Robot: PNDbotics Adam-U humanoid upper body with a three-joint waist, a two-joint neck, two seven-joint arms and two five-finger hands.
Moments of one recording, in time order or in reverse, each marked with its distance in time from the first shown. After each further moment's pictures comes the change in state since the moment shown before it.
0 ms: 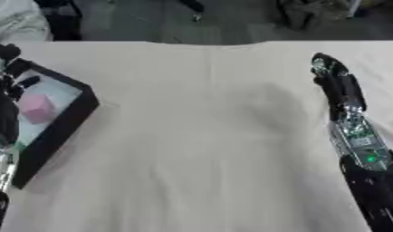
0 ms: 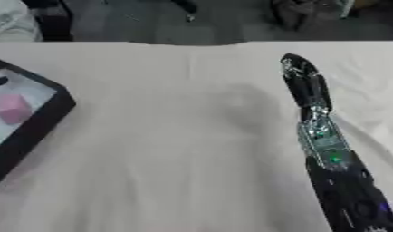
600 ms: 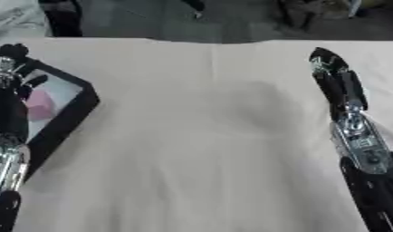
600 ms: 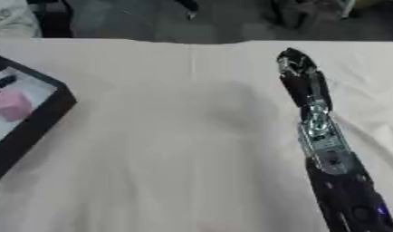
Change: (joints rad) left arm -0.014 -0.044 -0.001 -0.001 -0.033 -0.005 0.000; right arm 0.028 0.013 -0.018 -0.095 0.090 0.003 0.054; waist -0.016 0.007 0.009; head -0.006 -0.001
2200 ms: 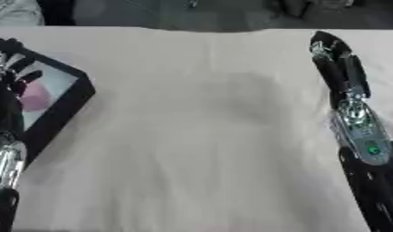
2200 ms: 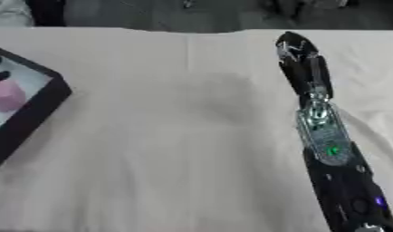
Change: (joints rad) left arm 0.022 -0.017 -0.006 -0.030 -0.007 0.021 0.014; right arm 0.033 -0.001 0.000 -0.067 -0.027 0.011 -0.024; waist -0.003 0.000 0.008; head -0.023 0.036
